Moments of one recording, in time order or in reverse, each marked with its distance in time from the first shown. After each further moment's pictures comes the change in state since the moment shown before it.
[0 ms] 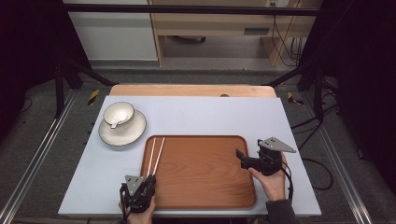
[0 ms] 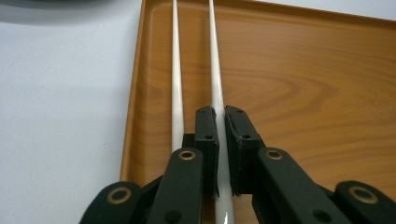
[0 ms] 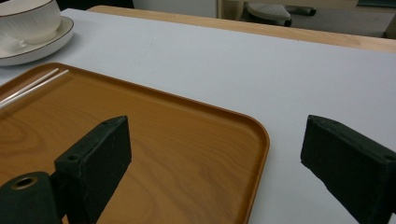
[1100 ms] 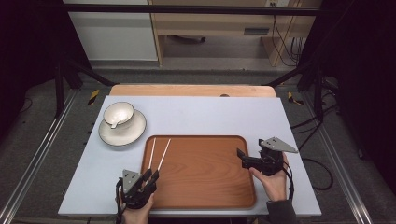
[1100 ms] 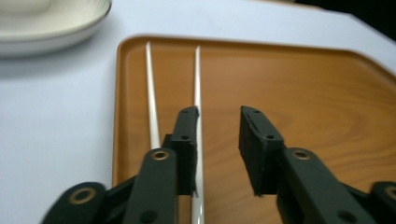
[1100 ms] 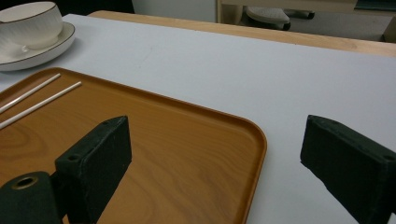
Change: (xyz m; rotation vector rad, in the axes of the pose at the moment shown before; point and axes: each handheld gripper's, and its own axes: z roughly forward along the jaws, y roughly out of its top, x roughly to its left) left arm 0.003 0.027 -0.014 -0.076 -0.137 0.052; right arm -0.002 0.001 -0.004 -0.014 -0.001 0.002
